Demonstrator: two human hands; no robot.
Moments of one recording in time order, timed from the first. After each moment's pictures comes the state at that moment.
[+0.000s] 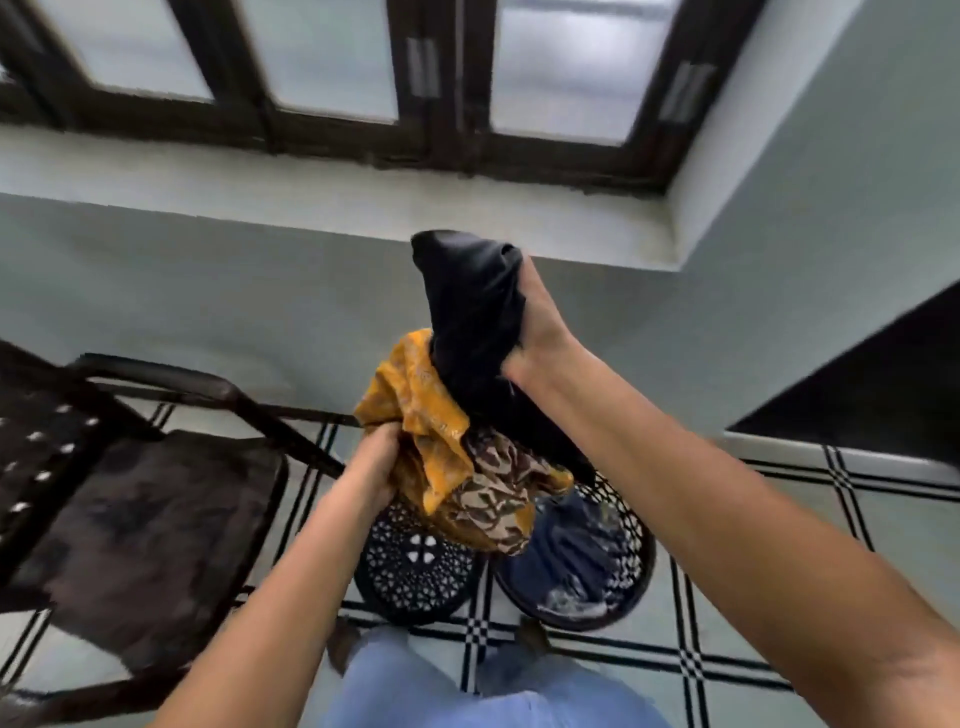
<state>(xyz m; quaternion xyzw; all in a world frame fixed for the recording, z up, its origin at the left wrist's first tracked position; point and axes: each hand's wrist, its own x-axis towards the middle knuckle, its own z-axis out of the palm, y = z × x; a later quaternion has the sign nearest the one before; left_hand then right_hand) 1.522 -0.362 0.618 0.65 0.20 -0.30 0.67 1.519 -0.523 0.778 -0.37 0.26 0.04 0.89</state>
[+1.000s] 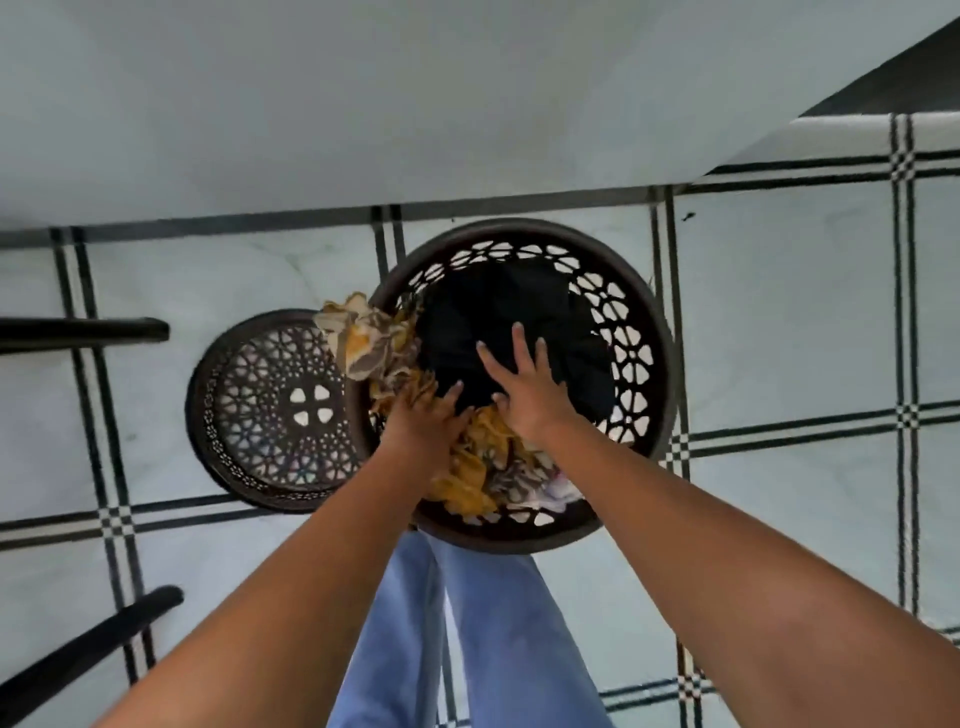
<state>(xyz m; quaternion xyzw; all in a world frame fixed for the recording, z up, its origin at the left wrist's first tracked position) 1.452 -0.527 0.139 0.69 -0.50 -0.47 -0.23 1.377 -0.675 0.134 -0.84 0.25 0.41 0.27</state>
